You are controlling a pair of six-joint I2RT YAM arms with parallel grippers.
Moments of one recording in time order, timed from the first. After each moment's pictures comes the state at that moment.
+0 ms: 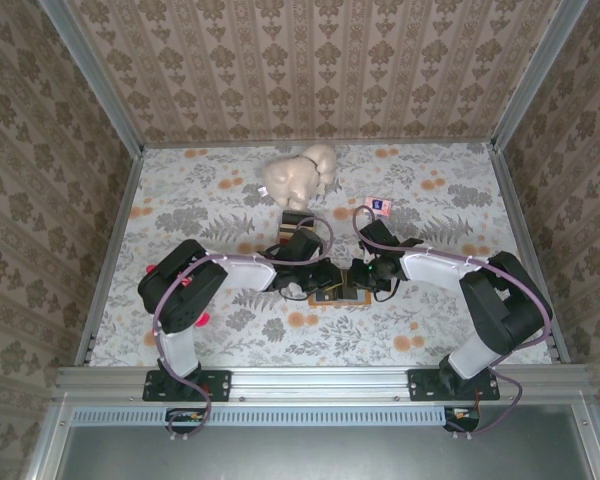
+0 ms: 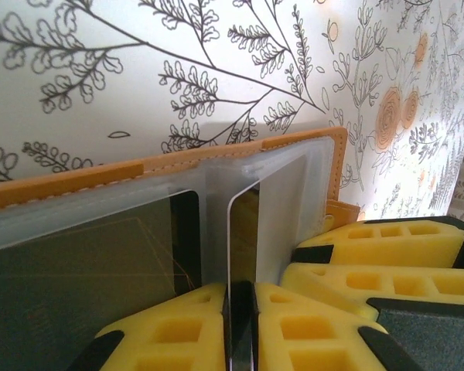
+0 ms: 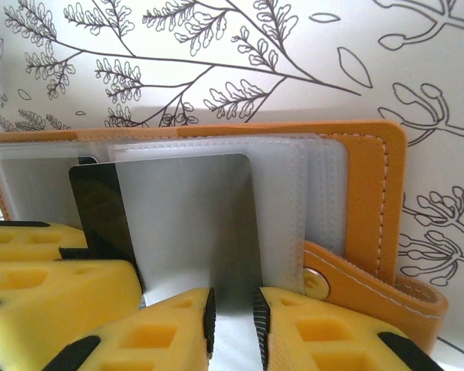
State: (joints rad) left arm -0.88 1.84 0.89 0.12 0.42 -1.07; right arm 0.50 1.59 0.80 -0.42 -0.24 0.68
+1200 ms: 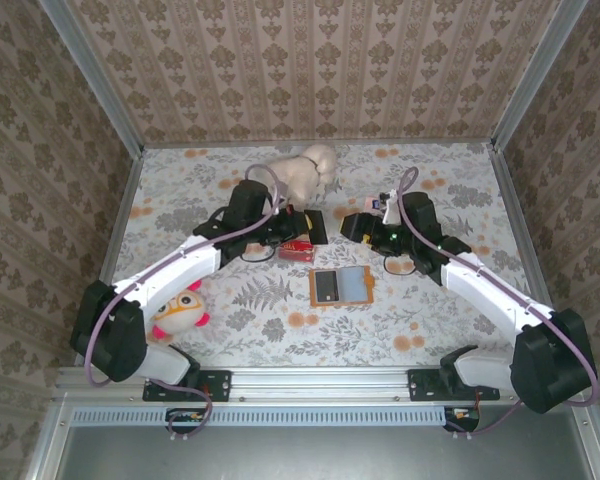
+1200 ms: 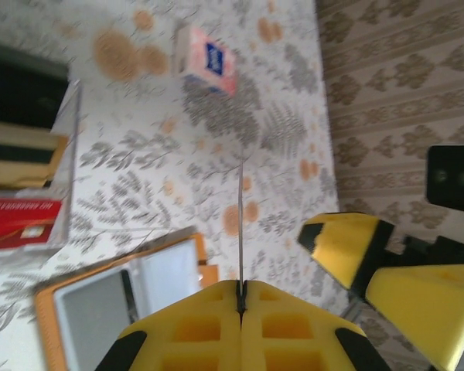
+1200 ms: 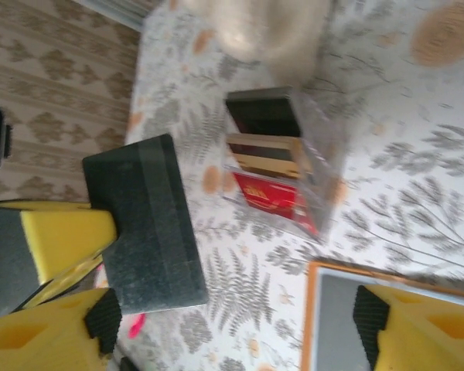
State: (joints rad) left arm -0.63 1.42 1.02 -0.17 0.45 -0.88; right arm 0.37 1.24 0.81 -0.12 -0.46 0.79
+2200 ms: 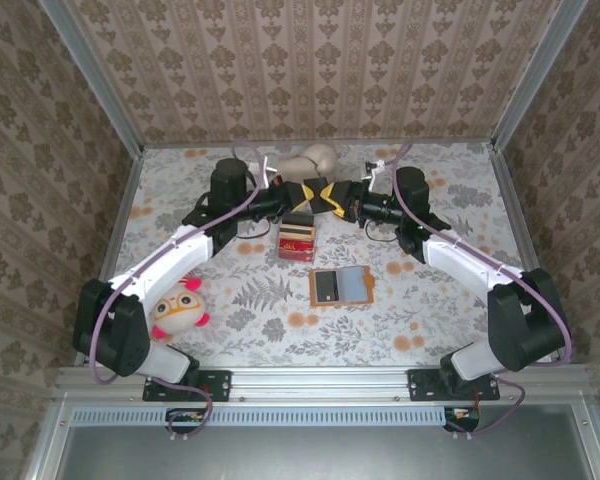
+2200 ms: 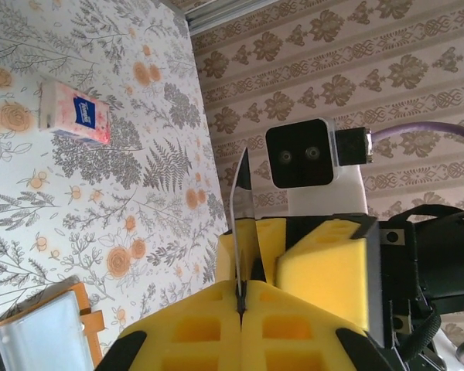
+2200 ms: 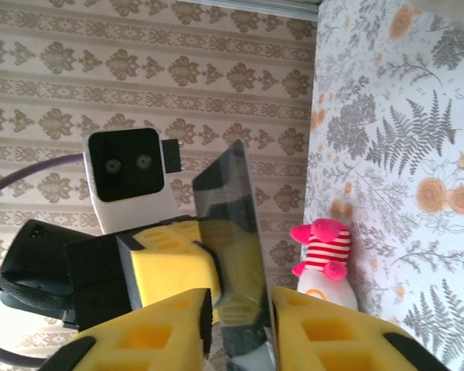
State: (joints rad) left arm -0.53 1.44 1.08 0.06 0.68 -1.04; right arm 0.36 1.47 0.93 0.39 -0.74 1.31
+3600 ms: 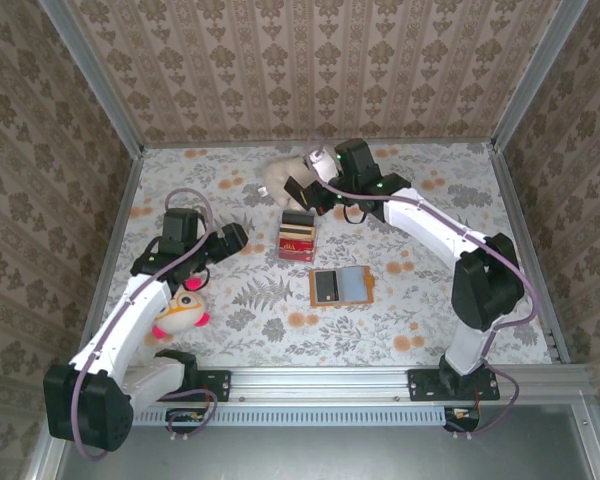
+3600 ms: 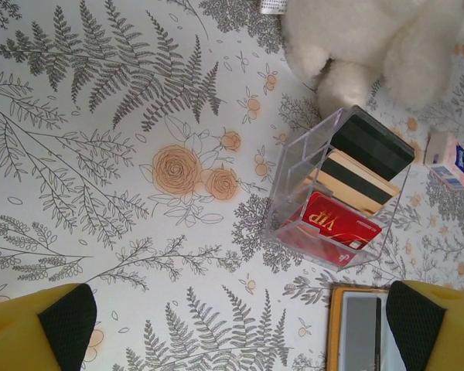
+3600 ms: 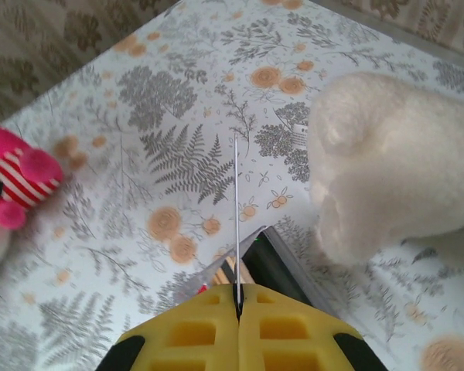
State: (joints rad) left arm -0.27 1.03 0.77 -0.53 0.18 -0.64; right arm 0.51 1.78 1.50 -0.36 -0.37 -0.10
